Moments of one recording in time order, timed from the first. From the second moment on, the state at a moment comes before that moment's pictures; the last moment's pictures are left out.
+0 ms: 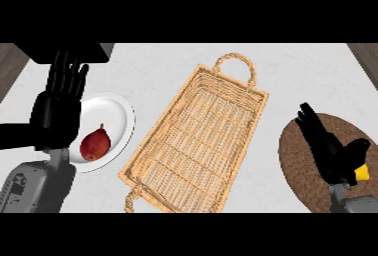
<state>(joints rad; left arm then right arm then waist) -0.29 0.25 -0.05 -1.59 0.34 0.25 -0.06 -0.07 -0.43 0.22 -1.45 -0.34 -0.17 0.01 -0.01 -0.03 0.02</state>
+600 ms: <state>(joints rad) -0.23 0.47 -0.12 -1.53 0.14 0.16 -0.03 -0.02 -0.49 0.47 -1.74 -0.54 0.41 -0.08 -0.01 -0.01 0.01</state>
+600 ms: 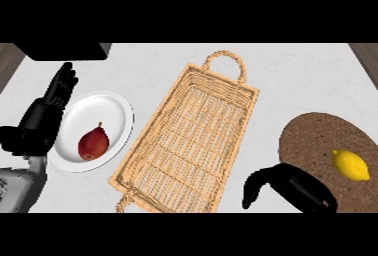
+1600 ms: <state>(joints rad) -0.20 0.50 -0.14 -1.54 0.09 0.13 -0.03 -0.24 -1.24 0.06 -2.11 -0.08 0.76 -0.12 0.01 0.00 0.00</state>
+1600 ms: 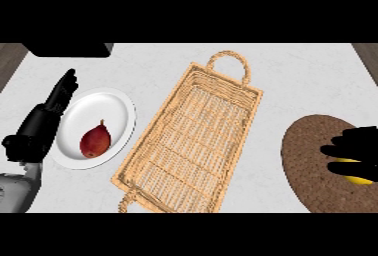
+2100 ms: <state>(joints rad) -0.22 0.48 -0.13 -1.51 0.07 0.10 -0.04 -0.33 -1.32 0.15 -2.00 0.18 0.88 -0.23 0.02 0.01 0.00</state>
